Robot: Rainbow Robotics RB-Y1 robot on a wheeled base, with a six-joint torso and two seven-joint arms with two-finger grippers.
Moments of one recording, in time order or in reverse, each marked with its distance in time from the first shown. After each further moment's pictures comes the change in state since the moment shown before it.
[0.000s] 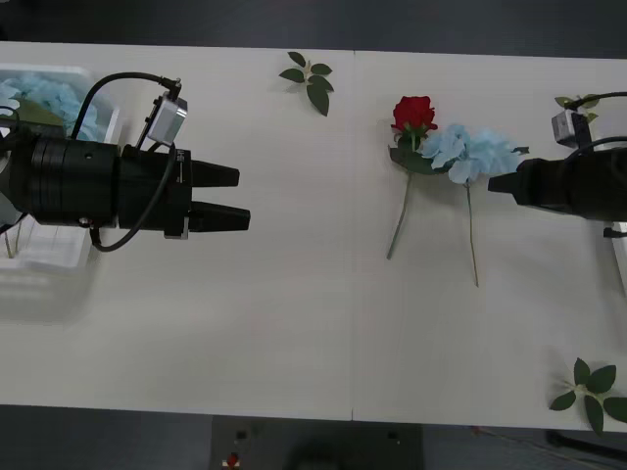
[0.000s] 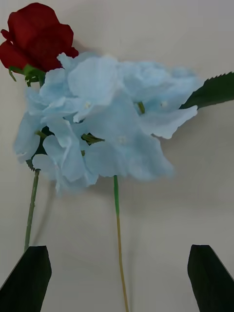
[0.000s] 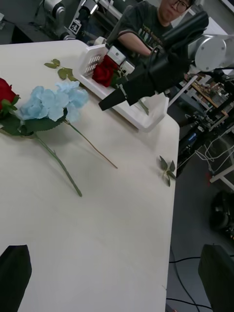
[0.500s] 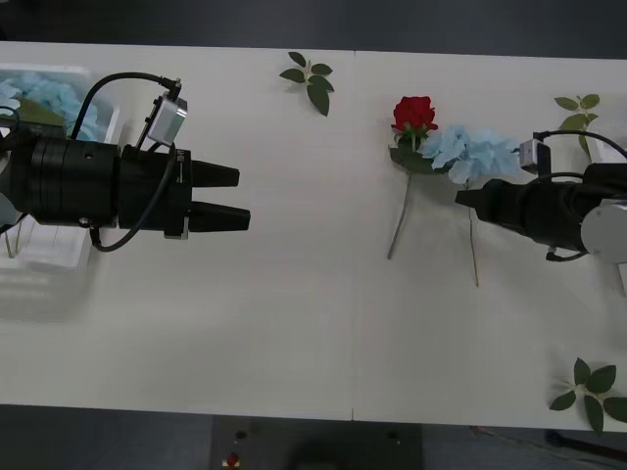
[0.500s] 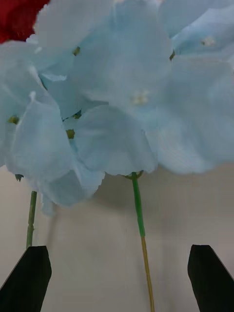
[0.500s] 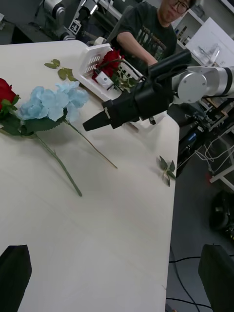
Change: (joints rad) right arm 0.053 0.198 0.000 0.142 0.062 -0.153 0.000; left arm 0.000 0.000 0.000 0.000 0.000 0.000 0.000
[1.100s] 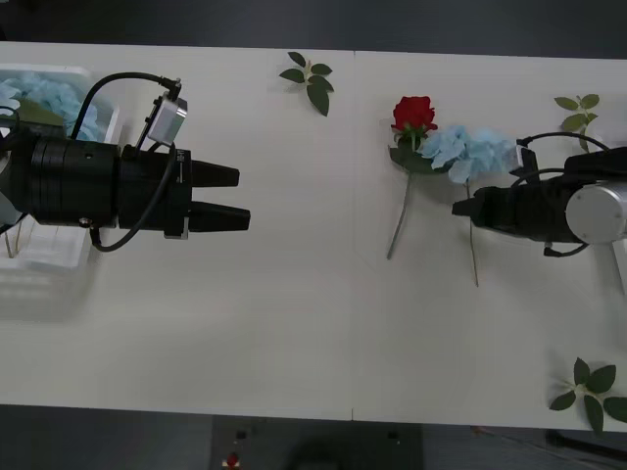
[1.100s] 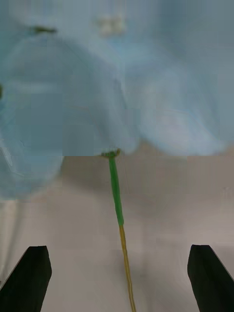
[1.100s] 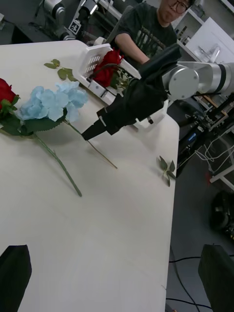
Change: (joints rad) right arm -0.080 0.067 0.000 0.102 0.054 0.205 0.000; left arm 0.000 0.000 0.000 0.000 0.000 0.000 0.000
